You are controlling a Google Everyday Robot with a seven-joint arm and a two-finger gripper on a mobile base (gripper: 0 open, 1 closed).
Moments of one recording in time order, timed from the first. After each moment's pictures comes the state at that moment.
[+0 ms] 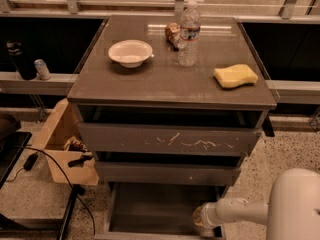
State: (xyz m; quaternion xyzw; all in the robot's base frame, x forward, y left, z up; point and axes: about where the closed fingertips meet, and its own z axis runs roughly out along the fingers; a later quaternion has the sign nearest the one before) arm 0.477 -0.188 0.191 -0.68 0.70 0.07 0.21
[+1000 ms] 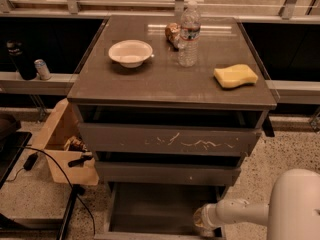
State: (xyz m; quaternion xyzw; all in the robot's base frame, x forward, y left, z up) arm 0.472 -0.189 0.190 -0.68 0.70 0.07 0.21
